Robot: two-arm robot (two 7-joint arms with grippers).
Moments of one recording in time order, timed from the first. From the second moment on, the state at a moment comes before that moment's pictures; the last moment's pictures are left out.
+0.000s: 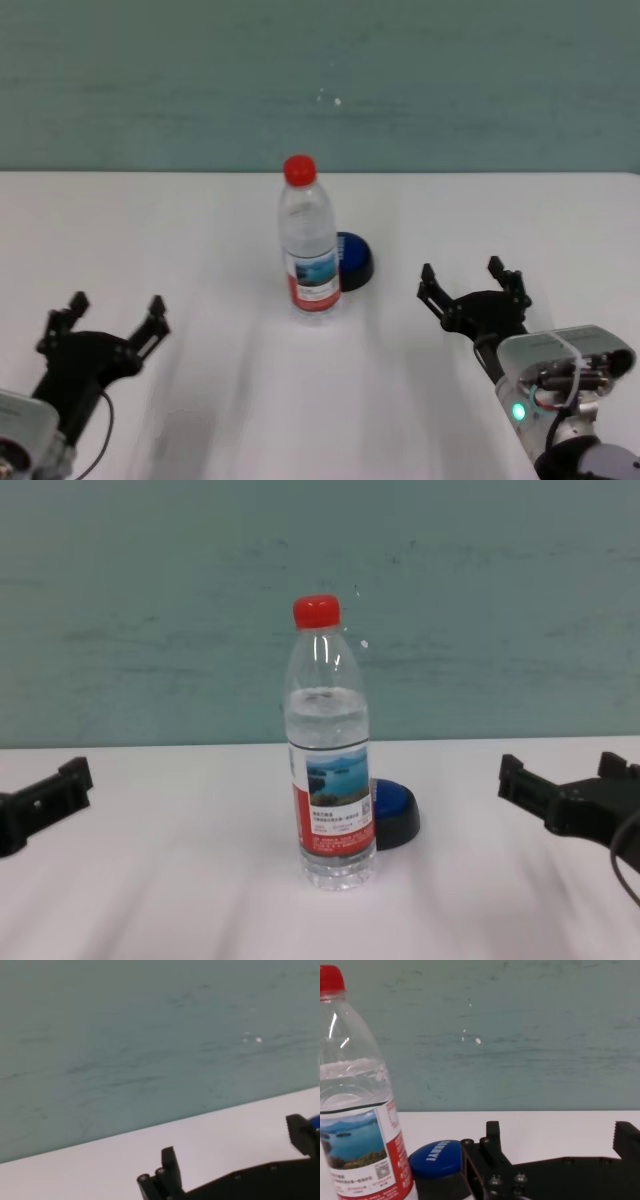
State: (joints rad) left arm 0.30 0.28 0.06 -1.91 -0.05 0.02 -0.07; right arm -0.06 0.16 -0.26 -1.64 0.19 -0.04 -0.06
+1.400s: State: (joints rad) left arm 0.12 0.35 0.21 -1.74 0.07 -0.06 -0.28; right arm -0.06 0.16 -0.26 -1.64 0.19 -0.04 -0.06
